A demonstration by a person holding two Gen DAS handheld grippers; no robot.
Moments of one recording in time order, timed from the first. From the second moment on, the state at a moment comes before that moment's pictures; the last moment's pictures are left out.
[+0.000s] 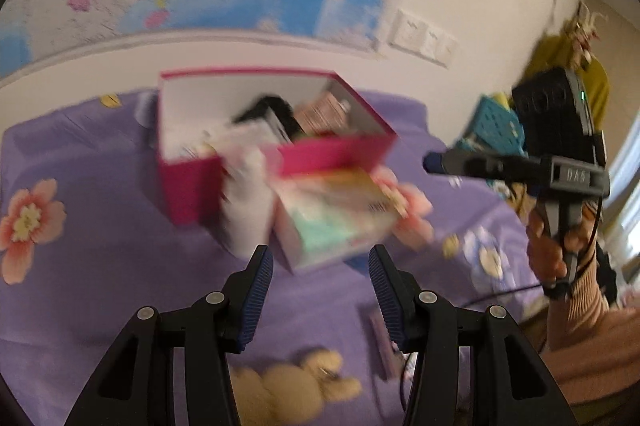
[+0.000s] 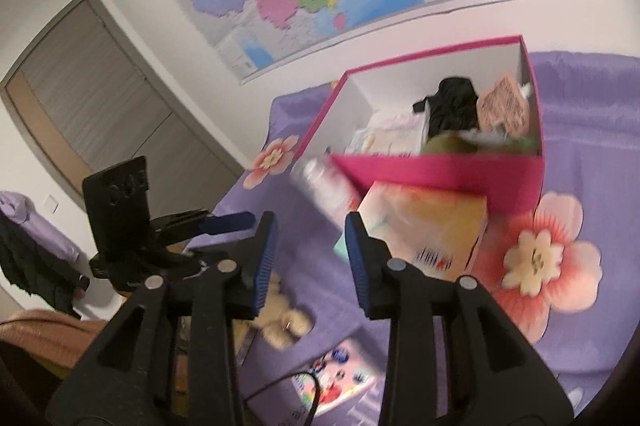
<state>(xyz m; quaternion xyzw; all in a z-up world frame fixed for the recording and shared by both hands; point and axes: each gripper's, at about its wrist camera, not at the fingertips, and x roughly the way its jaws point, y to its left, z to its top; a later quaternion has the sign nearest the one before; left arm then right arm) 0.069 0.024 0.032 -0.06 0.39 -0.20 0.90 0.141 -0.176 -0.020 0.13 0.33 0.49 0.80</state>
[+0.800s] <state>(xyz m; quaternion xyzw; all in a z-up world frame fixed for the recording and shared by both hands) 0.028 -0.040 -0.042 -0.02 0.50 -0.27 0.82 0.105 -0.197 -0.115 0.13 0.44 0.45 0.77</state>
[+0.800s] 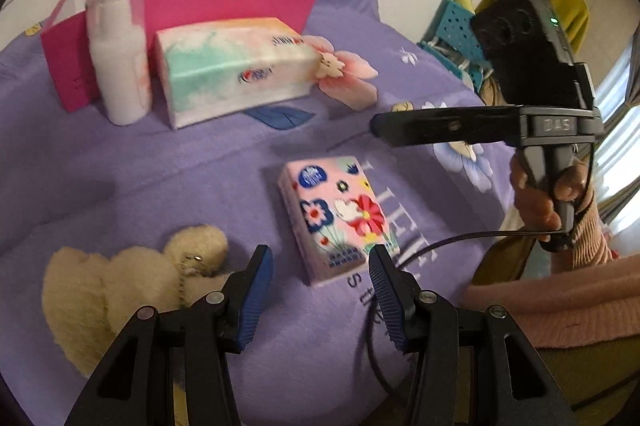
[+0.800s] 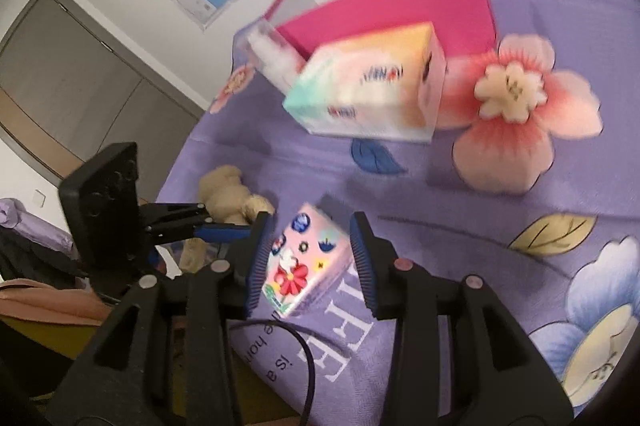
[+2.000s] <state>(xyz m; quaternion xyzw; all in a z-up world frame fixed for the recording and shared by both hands) 0.050 -0.041 -0.033 -0.06 0.50 -0.20 0.84 0.124 -0.204 -0.143 0.16 0.43 0.43 0.78</state>
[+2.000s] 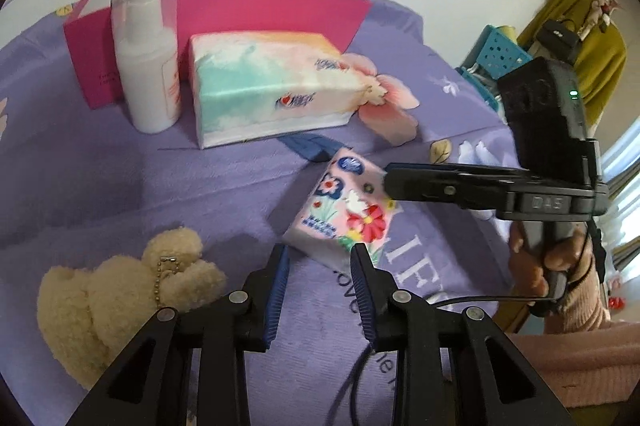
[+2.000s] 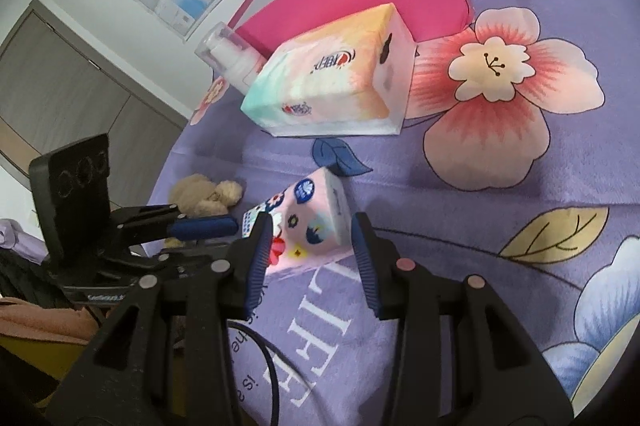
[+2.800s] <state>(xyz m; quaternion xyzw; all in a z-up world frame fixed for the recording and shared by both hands) 0.059 -0.061 -0.032 -0.06 0.50 -0.24 0.83 0.114 -0.196 -0.136 0.13 0.42 0.43 0.79</state>
